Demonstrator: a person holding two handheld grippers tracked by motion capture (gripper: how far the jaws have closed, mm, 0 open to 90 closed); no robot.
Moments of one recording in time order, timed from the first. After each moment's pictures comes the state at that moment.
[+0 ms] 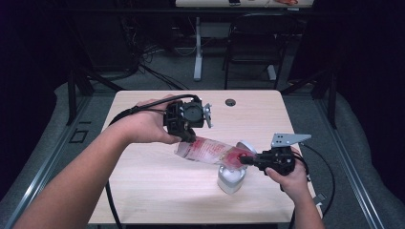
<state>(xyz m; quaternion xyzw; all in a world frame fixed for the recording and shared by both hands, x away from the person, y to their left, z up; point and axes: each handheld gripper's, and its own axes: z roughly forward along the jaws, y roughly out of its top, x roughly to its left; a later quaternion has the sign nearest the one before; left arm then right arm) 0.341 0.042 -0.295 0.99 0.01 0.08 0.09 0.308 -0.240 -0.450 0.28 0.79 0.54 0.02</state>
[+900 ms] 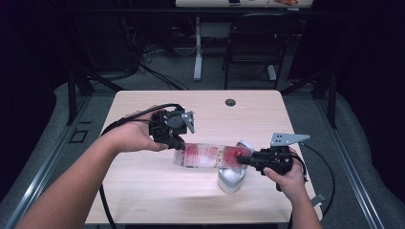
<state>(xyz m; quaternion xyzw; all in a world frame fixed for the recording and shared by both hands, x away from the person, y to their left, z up) 0.348 0.079 -0.328 0.99 0.03 0.05 0.12 0.311 -0.237 -0.456 0.28 0.77 0.57 0.02</state>
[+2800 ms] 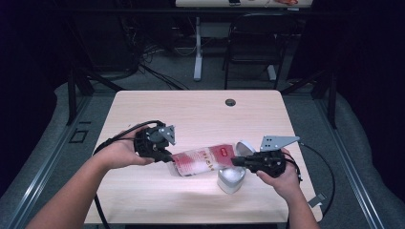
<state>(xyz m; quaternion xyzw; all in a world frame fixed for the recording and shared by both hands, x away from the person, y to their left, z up) 0.350 0.128 -0.392 0.98 0.07 0.02 0.17 0.308 -0.218 -0.456 0.23 0.81 0.53 0.05</state>
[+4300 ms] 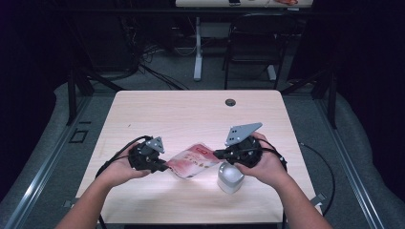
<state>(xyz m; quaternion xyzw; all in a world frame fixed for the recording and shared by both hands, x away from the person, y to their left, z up) 0.355 0.168 -0.474 0.95 0.18 0.02 0.25 0.318 -0.147 -0.408 0.17 0.90 0.39 0.11</state>
